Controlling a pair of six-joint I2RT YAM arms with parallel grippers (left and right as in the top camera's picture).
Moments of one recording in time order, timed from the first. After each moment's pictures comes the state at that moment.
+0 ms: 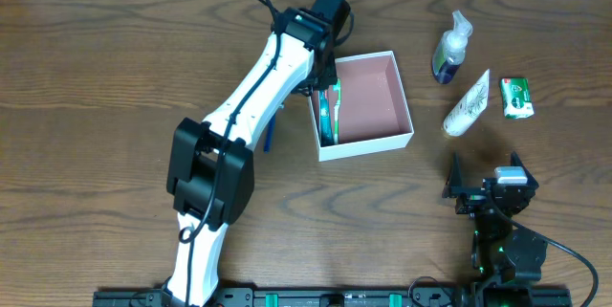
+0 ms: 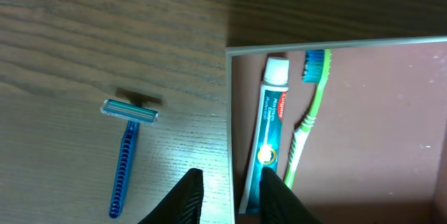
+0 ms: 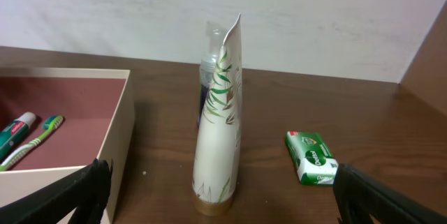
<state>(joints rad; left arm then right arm) -0.51 2.18 1.98 -1.17 -0.10 -0.62 -0.03 0.01 0.01 -0.07 -0.01 -0.06</state>
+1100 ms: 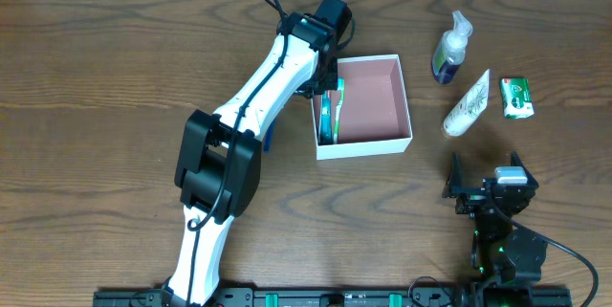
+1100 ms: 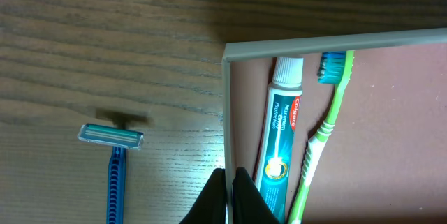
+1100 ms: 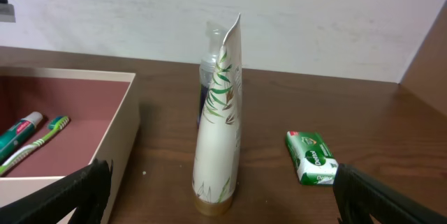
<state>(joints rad) -0.51 2.24 1.98 -1.14 -0.09 -0.51 -0.03 0.01 0.01 -0.07 -0.01 -0.06</state>
